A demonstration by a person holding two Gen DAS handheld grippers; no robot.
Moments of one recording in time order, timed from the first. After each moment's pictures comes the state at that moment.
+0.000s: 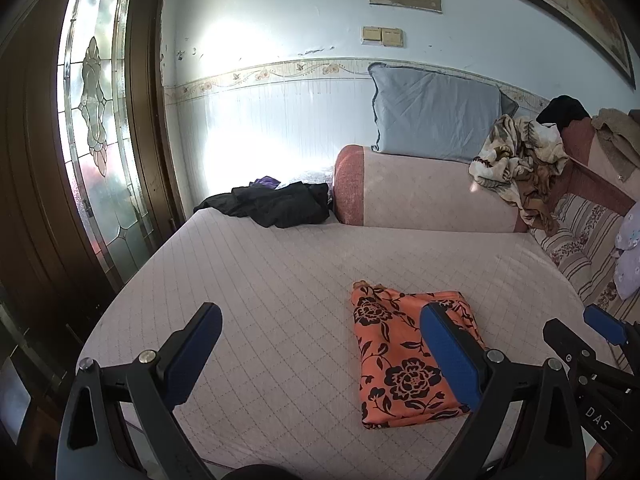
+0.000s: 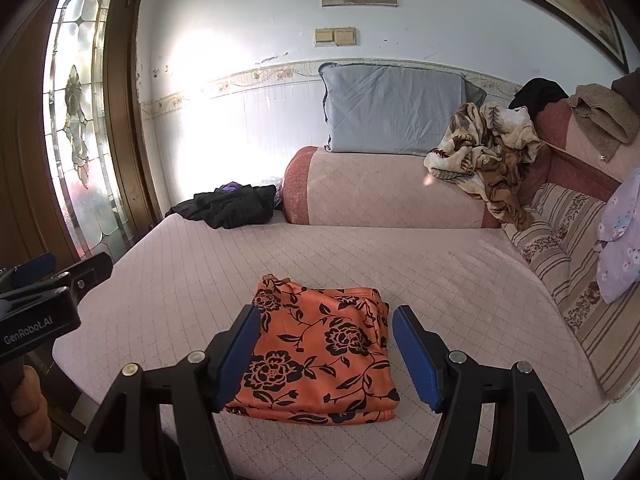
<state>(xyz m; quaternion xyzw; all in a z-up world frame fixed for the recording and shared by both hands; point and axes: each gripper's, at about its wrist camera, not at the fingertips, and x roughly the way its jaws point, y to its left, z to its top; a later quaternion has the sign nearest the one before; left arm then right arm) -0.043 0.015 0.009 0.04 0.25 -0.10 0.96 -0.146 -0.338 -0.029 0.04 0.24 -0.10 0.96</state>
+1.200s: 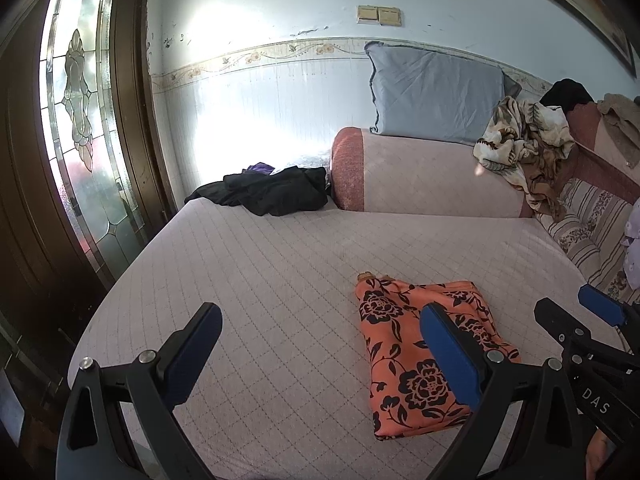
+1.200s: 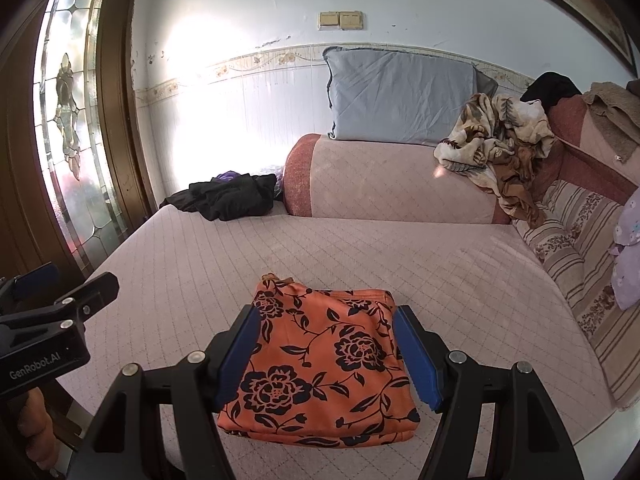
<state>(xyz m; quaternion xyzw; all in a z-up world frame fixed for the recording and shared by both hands) 0.000 0.009 -0.014 0.06 0.28 -0.11 0.95 -0.093 -0.332 -0.046 0.04 0.26 -0.11 0.96</state>
